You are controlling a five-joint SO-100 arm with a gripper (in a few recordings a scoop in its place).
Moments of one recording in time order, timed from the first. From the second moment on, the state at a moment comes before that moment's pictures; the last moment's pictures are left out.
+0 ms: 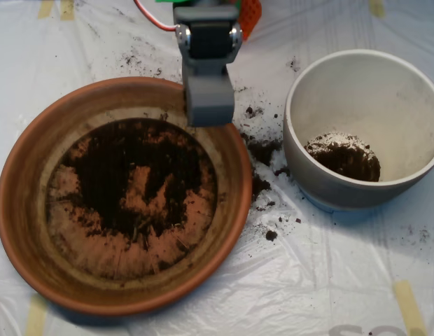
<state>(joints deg) 5.5 120.7 107.8 70.2 -13.2</state>
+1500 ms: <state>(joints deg) -24.4 97.2 71.6 83.1 -13.6</state>
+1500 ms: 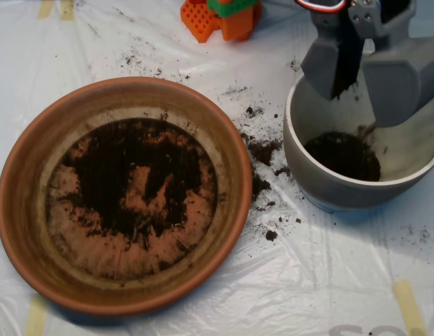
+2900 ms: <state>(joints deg) 0.4 112.7 85.3 80.2 -9.1</state>
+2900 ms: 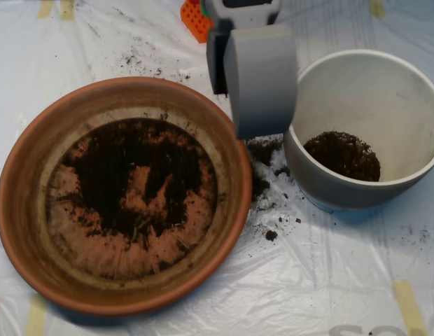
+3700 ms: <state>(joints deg) 30.9 96.9 116.8 55.5 -11.3</state>
